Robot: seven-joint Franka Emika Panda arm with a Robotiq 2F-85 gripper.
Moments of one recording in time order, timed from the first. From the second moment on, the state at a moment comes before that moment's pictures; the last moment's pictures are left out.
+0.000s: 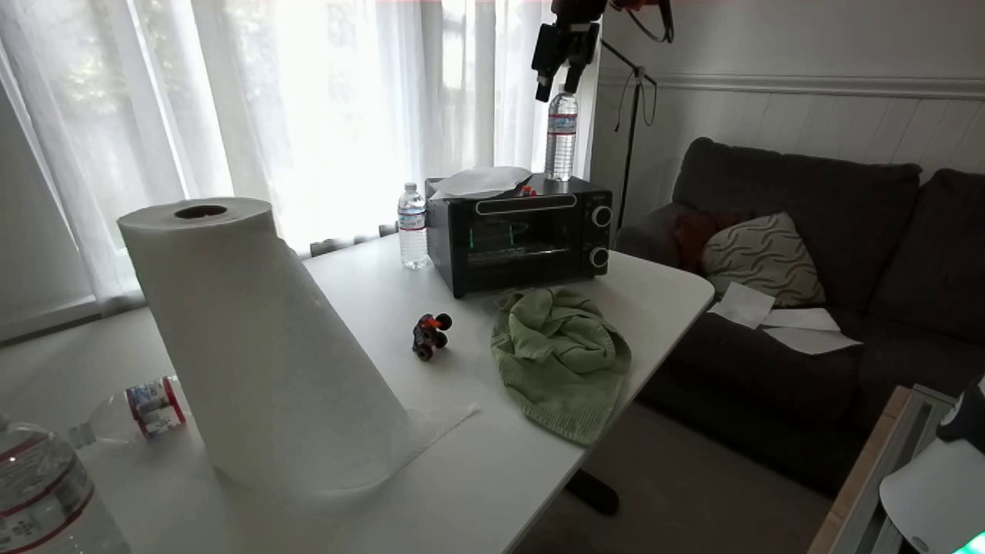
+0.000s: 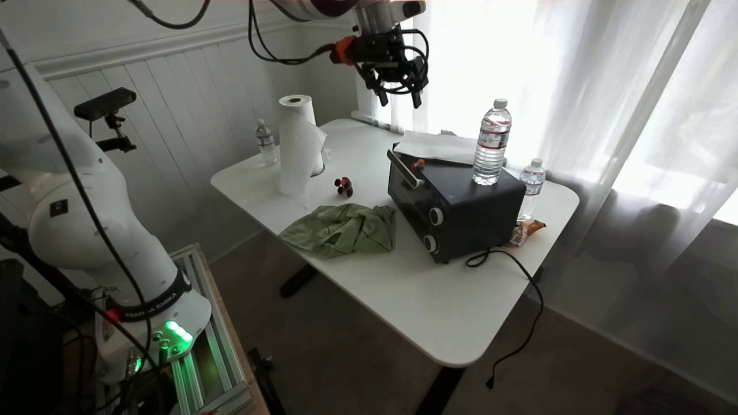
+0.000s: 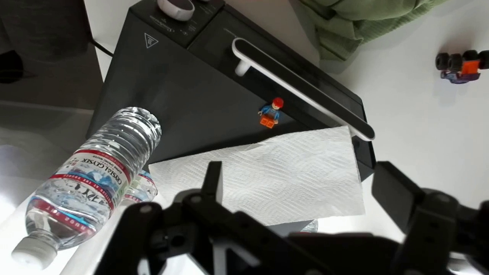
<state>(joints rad) 0.00 -0.04 -0.05 -2.00 -0.11 2.25 -0.25</state>
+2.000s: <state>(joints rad) -0.02 0.37 -0.01 -1.76 -0.08 2.36 -0.28</state>
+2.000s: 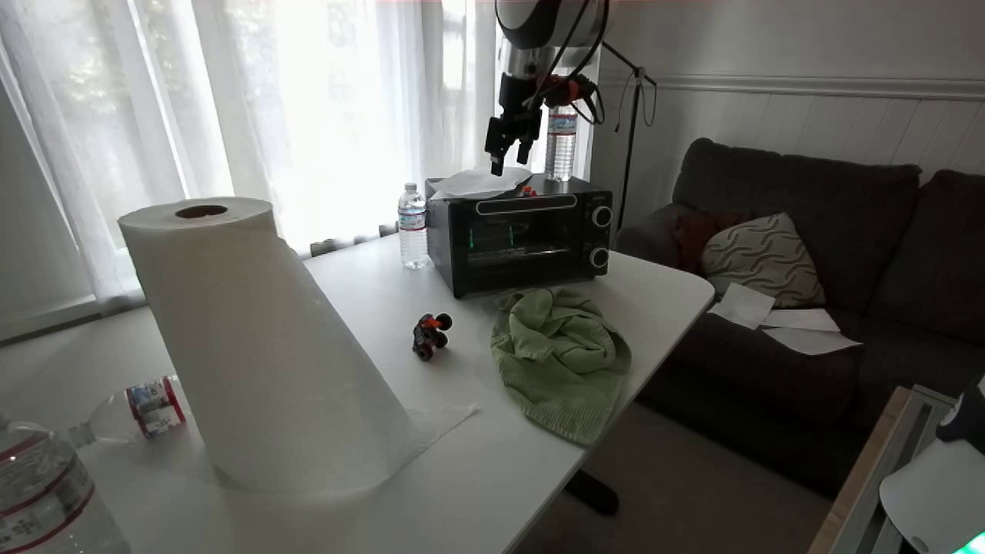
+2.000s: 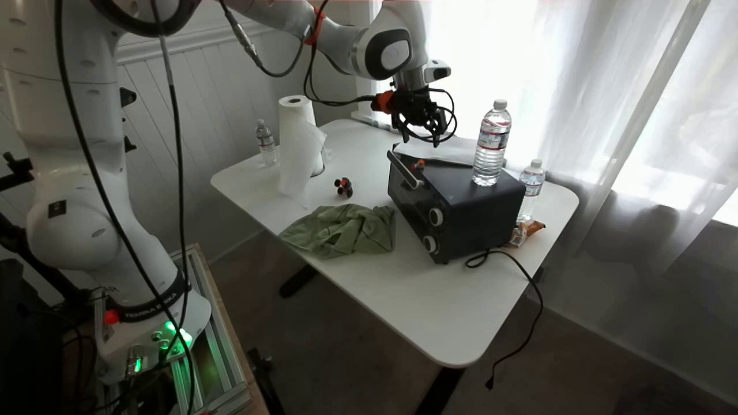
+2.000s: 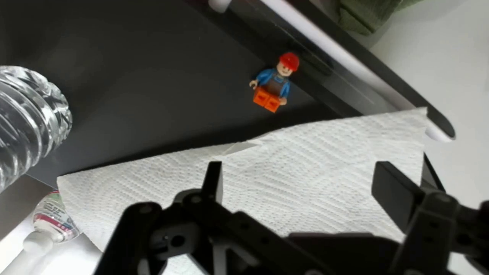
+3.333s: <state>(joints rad) -0.04 0.51 0.01 -1.67 -0.06 2.51 -0.25</state>
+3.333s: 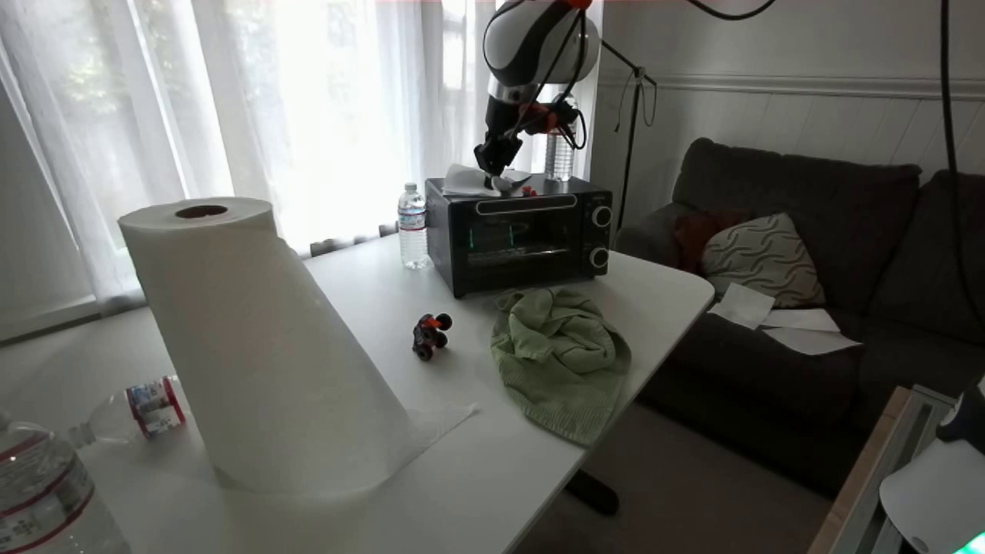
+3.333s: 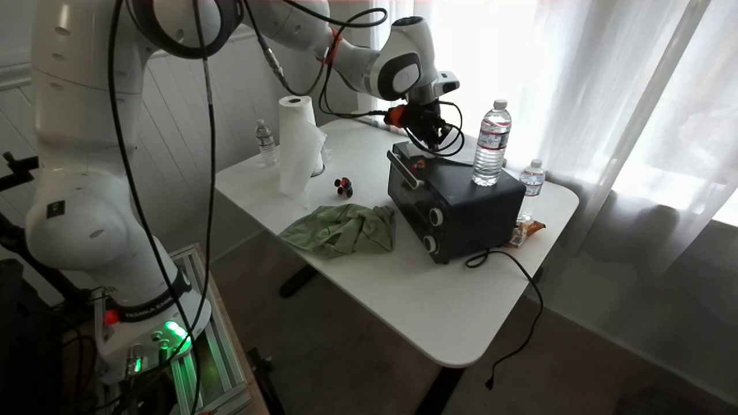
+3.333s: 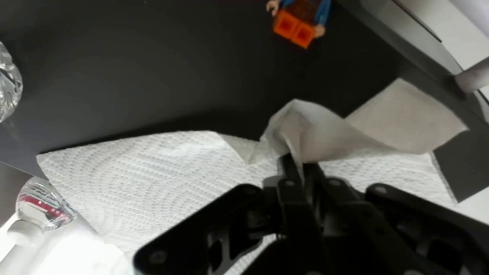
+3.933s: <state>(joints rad) -0.05 0.51 0.08 -1.67 0.01 2.52 -0.28</state>
